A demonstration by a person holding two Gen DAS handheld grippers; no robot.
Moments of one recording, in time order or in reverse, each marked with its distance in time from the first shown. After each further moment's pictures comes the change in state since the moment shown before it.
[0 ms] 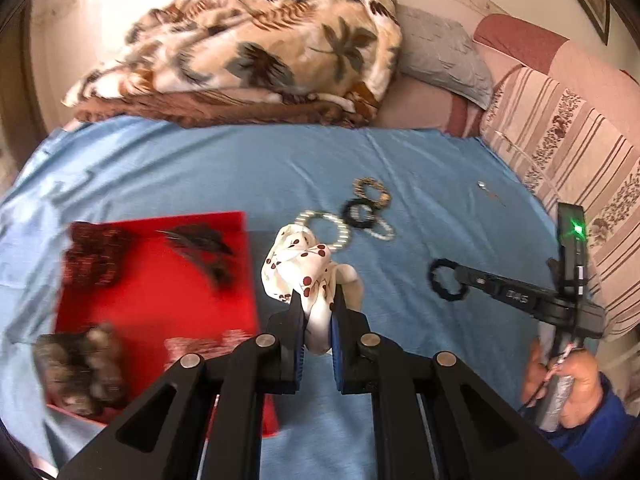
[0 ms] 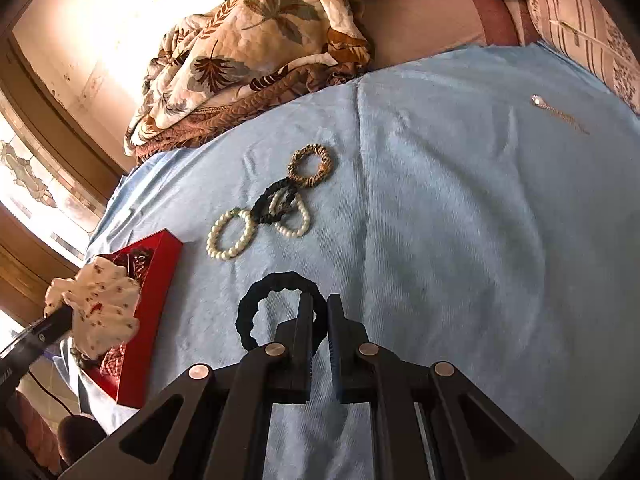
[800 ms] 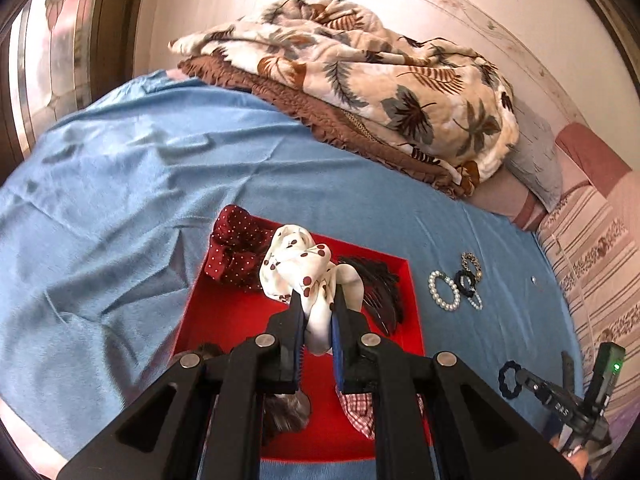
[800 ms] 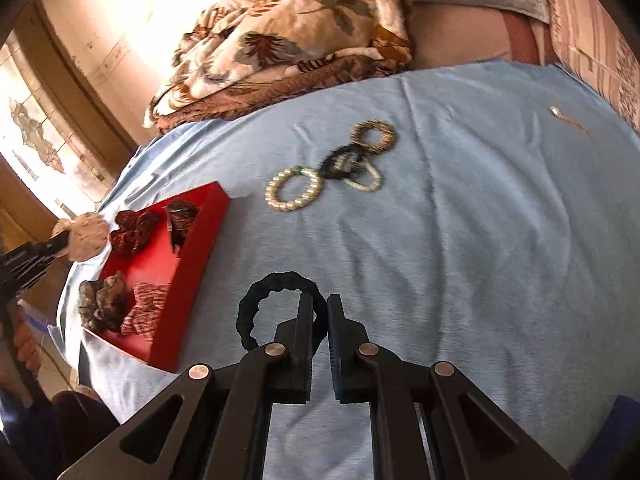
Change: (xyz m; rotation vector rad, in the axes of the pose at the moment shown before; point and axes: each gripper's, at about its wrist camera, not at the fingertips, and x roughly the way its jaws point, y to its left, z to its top) left arm -0.030 0.191 -0.007 -0.354 -0.080 0.043; right arm -0.013 0.081 -0.041 -0.122 0.006 -0.014
